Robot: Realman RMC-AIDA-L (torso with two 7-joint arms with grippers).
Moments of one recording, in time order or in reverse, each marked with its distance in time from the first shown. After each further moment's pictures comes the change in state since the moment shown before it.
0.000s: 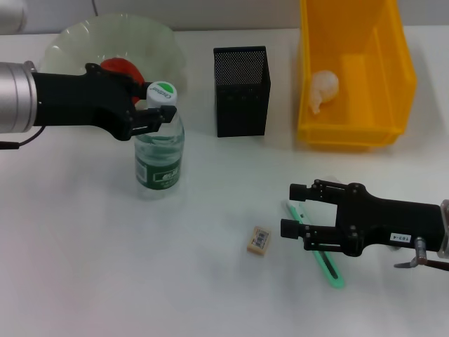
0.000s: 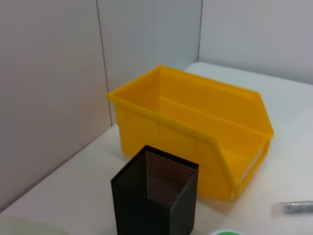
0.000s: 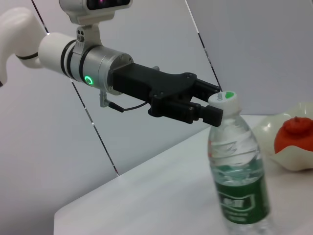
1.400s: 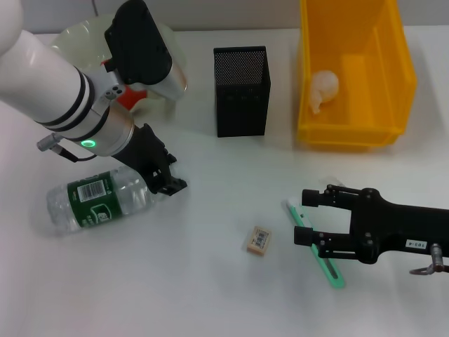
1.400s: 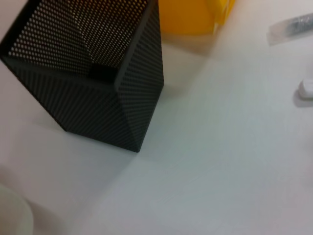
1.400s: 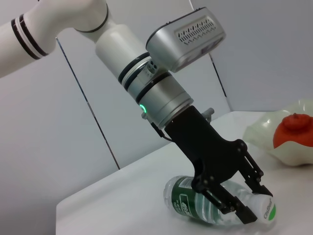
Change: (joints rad) left arm -0.367 -0.011 0.262 -0.371 0.469 -0.025 -0.163; right arm -0.044 -0.002 0.000 -0.074 -0.017 -0.034 0.023
